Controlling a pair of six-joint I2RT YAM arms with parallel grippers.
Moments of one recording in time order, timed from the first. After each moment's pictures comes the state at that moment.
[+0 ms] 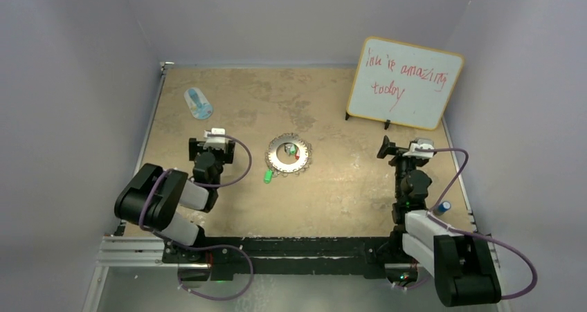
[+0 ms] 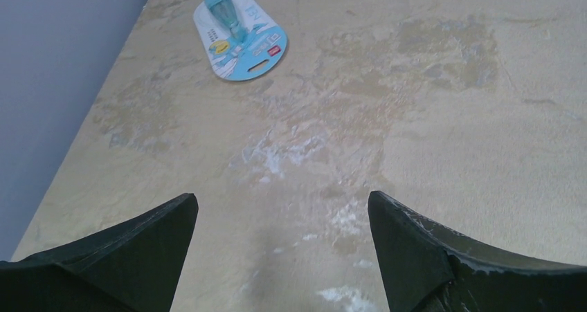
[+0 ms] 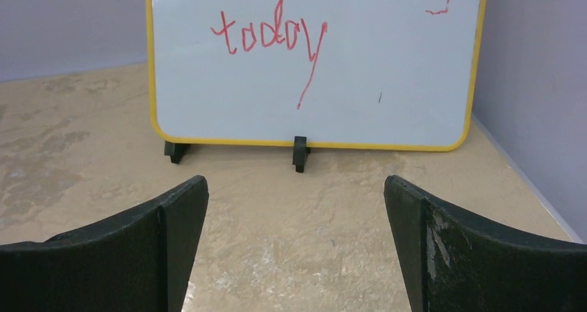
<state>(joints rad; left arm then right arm) -0.26 1.49 0.14 1.18 -0.42 0.19 0.06 0.96 0.02 1.06 0.19 0.08</state>
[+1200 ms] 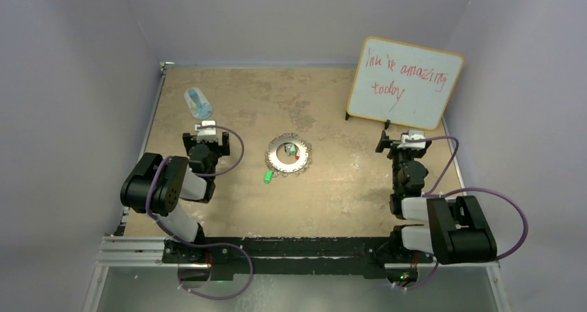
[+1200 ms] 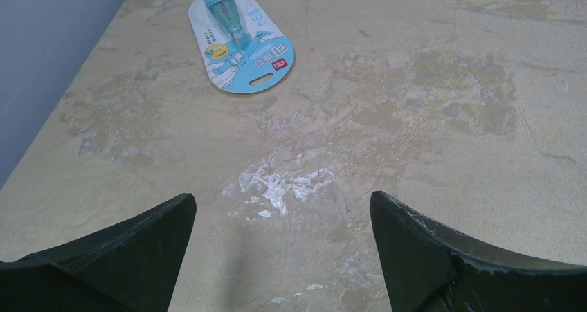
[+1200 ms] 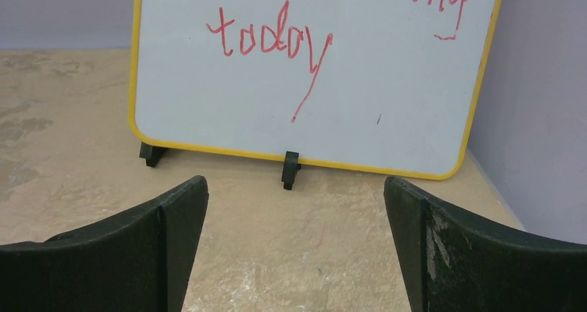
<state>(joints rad) -0.13 1.65 0.25 1.24 -0.28 0.08 0.06 1.28 0.09 1.29 0.18 -0.05</state>
